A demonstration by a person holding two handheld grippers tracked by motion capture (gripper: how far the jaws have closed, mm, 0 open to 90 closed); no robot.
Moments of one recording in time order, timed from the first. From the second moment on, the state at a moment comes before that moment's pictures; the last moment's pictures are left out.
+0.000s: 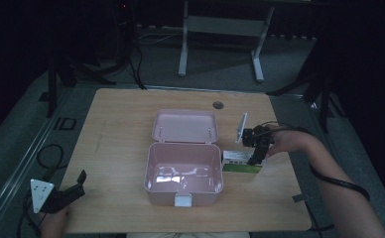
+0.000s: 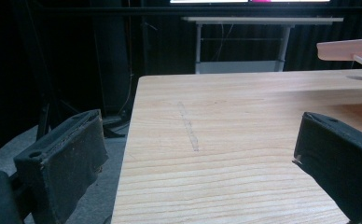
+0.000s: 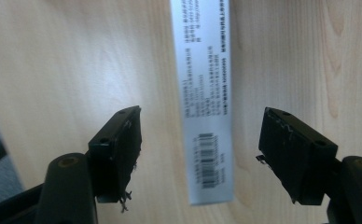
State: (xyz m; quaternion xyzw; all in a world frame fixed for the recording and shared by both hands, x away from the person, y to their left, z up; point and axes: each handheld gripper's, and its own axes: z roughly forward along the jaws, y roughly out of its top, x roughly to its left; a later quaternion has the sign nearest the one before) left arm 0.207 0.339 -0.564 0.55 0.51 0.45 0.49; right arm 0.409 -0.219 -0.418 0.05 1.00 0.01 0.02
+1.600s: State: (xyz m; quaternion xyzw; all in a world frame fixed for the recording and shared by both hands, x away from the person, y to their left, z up) left arm 0.207 0.339 -0.564 0.55 0.51 0.45 0.49; right arm 0.420 -0.201 -0.458 0.04 1.00 -0.04 -0.02
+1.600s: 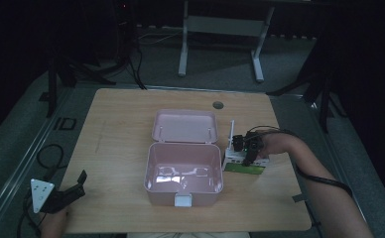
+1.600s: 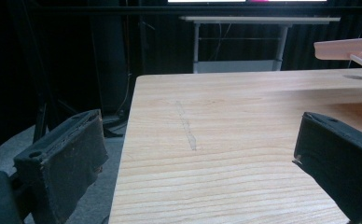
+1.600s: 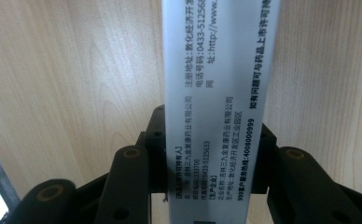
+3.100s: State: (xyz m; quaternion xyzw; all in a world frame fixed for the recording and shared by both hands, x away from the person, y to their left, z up) left arm 0.207 0.340 -0.564 0.55 0.51 0.45 0.49; right arm 0.363 -0.212 -0.351 0.05 1.00 -0.06 -0.02
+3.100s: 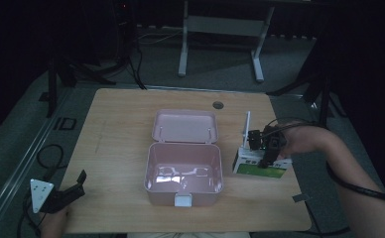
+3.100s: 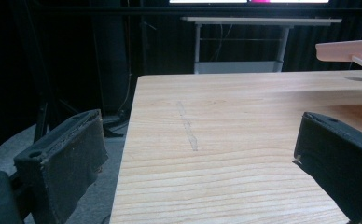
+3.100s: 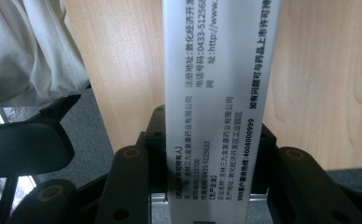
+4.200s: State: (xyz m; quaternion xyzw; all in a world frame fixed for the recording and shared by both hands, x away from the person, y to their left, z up) left arm 0.208 0.341 -0.565 0.55 0.51 0.44 0.49; right arm 0.358 -0.142 -0.302 0.03 1.00 -0.05 -0.01
